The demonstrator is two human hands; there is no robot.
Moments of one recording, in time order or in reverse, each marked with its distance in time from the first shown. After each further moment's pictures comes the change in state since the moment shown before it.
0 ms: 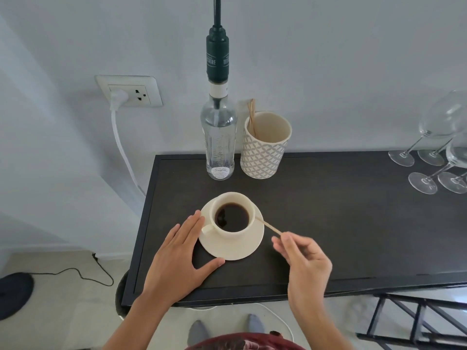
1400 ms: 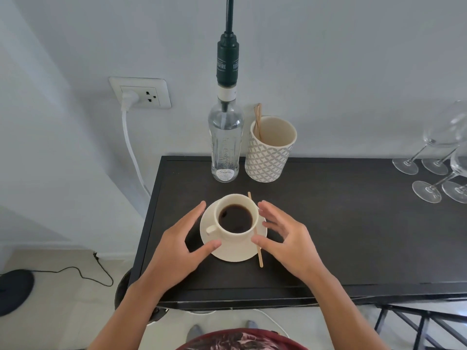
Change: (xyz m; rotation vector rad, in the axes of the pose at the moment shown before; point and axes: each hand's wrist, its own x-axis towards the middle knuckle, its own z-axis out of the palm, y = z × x) left_hand 0.013 -0.002 -0.020 -0.490 -0.015 -0.096; right_hand 0.046 -0.020 0.015 -0.729 -0.715 -0.274
